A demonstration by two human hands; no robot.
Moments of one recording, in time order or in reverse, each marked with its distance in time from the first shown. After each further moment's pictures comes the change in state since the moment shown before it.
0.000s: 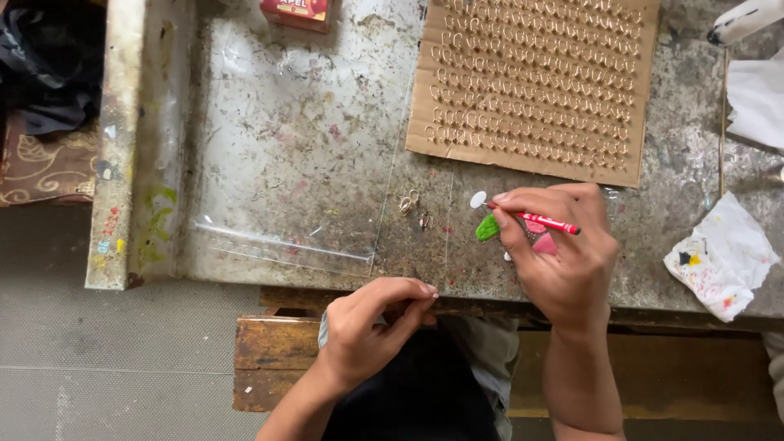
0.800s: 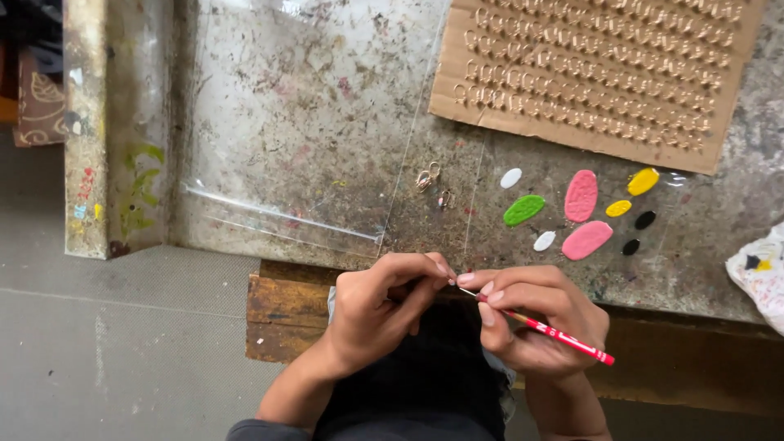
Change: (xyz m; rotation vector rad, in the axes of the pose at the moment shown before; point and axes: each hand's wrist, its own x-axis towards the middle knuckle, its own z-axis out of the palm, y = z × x) left_hand 0.000 0.001 0.003 -0.148 -0.074 -0.258; right_hand -0.059 -0.045 0.022 0.535 0.069 0.215
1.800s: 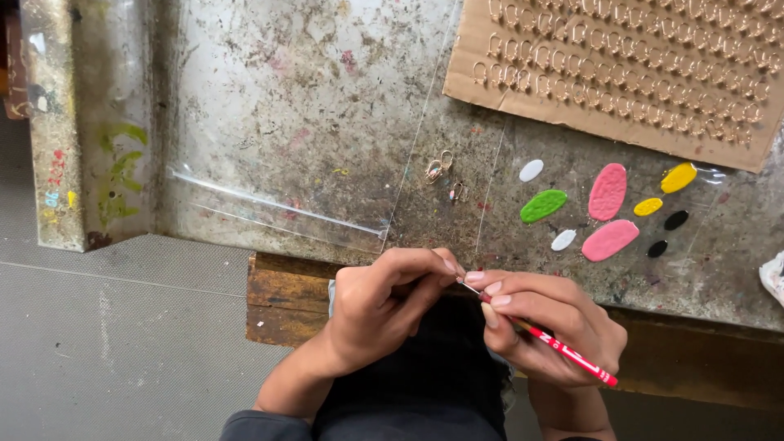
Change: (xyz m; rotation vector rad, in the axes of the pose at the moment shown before) left_hand 0.001 -0.003 0.000 0.028 -0.006 0.046; right_hand 0.006 -0.007 0.000 -0.144 -0.068 -0.059
